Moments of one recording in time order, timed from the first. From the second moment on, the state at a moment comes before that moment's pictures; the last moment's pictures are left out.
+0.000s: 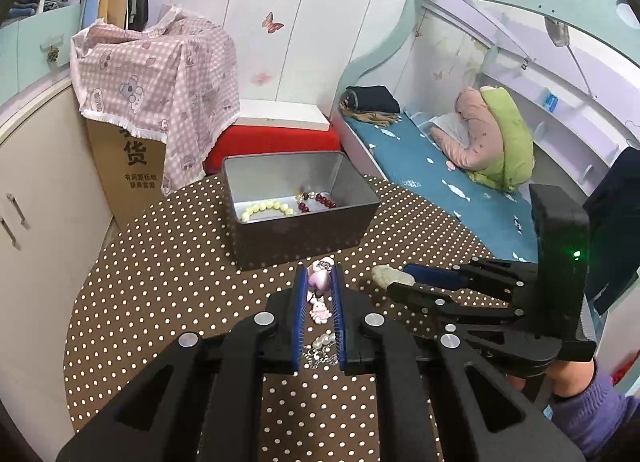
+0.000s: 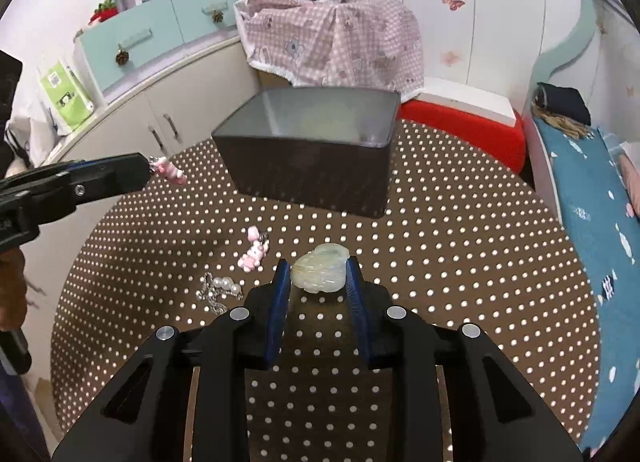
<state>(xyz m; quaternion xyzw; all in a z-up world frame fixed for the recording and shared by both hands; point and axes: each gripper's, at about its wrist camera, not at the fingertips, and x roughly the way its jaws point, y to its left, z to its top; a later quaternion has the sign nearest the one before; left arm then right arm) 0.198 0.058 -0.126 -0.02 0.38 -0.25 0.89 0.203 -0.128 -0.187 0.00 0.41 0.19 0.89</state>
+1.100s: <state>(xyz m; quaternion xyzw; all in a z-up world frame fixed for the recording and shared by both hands) 0.315 0.035 -0.142 -0.02 0.43 -0.24 0.87 0.313 -0.111 -0.157 0.01 0.39 0.20 0.90</state>
